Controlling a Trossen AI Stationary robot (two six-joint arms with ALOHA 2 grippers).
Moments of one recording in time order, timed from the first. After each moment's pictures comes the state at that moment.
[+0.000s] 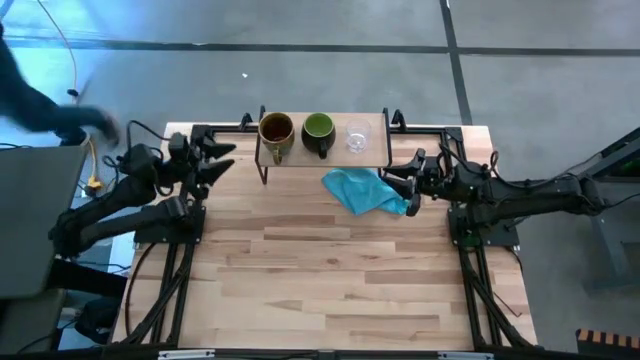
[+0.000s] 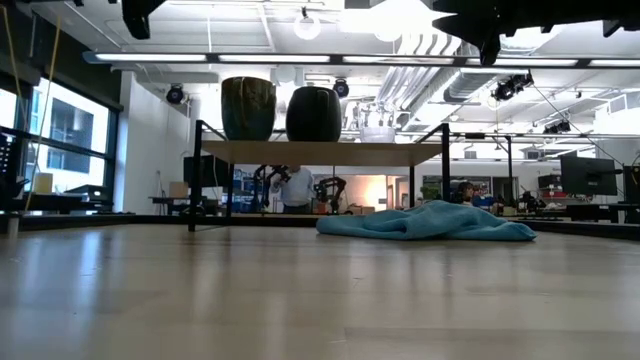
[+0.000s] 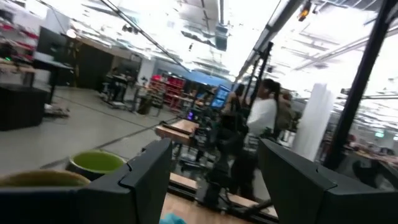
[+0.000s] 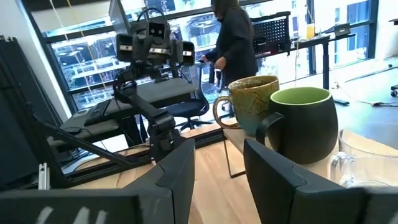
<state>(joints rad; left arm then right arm) 0.62 0.36 0.51 0.13 0.30 -0.38 -0.05 0.72 0.47 0.32 0.18 0.18</state>
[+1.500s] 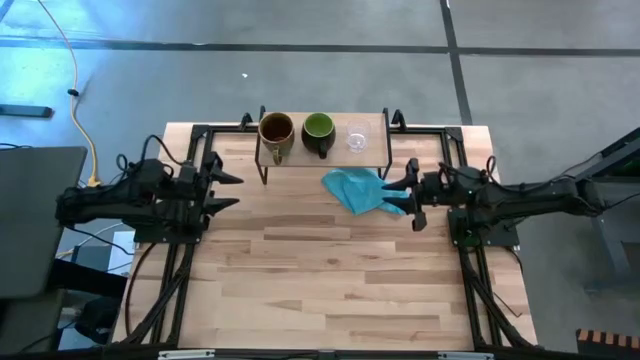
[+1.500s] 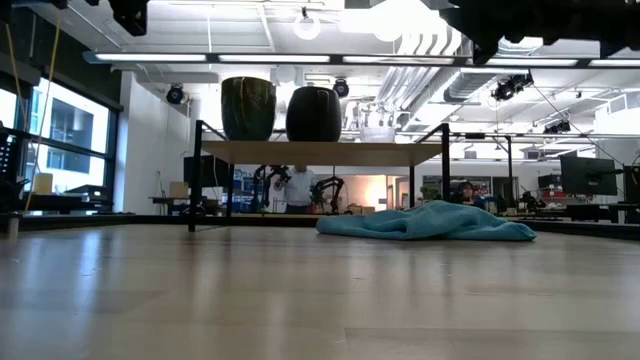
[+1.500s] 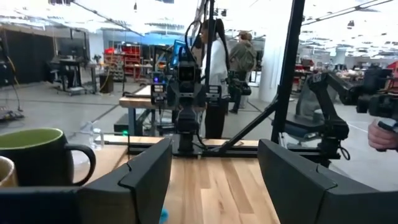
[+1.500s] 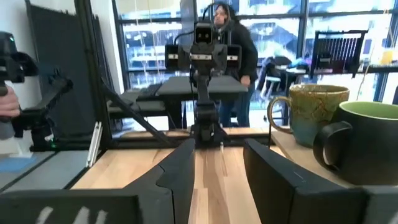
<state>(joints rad) 0.18 0.32 0.45 -0.02 0.12 -0.06 -0.06 0.71 0.37 0.43 -0.09 0.02</state>
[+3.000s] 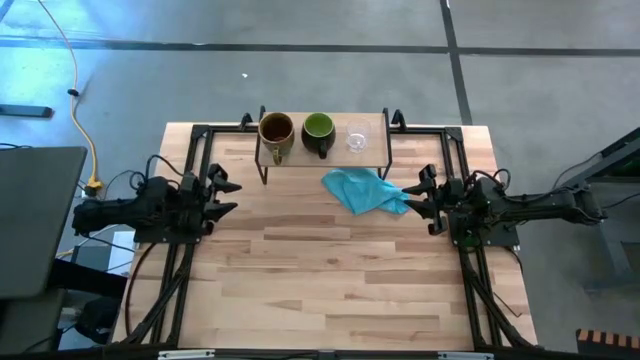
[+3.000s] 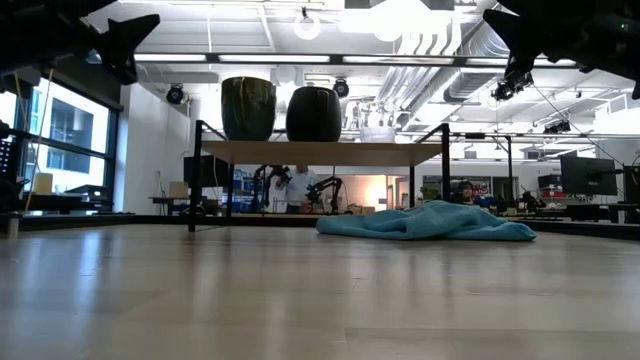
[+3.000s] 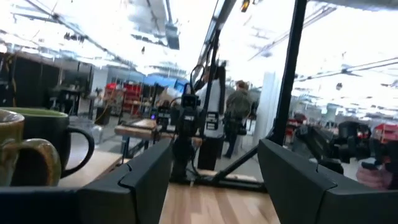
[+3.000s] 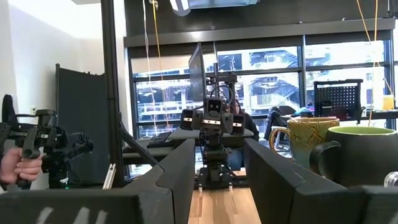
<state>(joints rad) 0.18 0.01 0.06 0.26 0.08 -0.19 -0.06 0.43 0.06 0.72 -0.10 0.07</state>
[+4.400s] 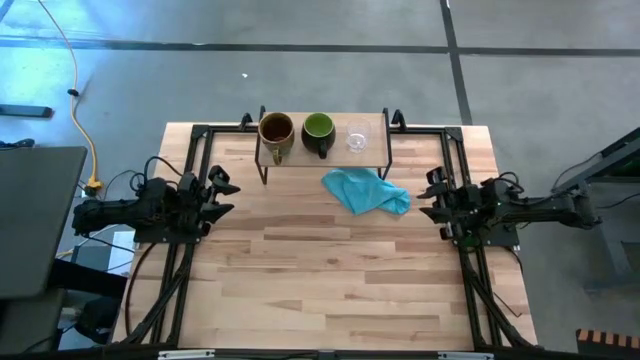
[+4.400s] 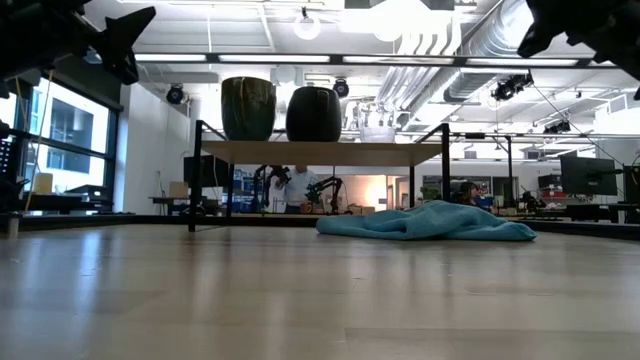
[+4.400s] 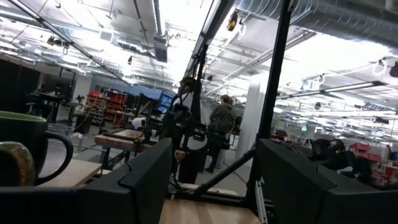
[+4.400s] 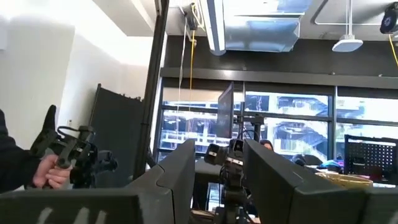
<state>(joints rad) 0.18 0.01 0.01 0.39 0.12 -0.27 -0.06 0.32 0.01 0.83 -0.25 0.00</state>
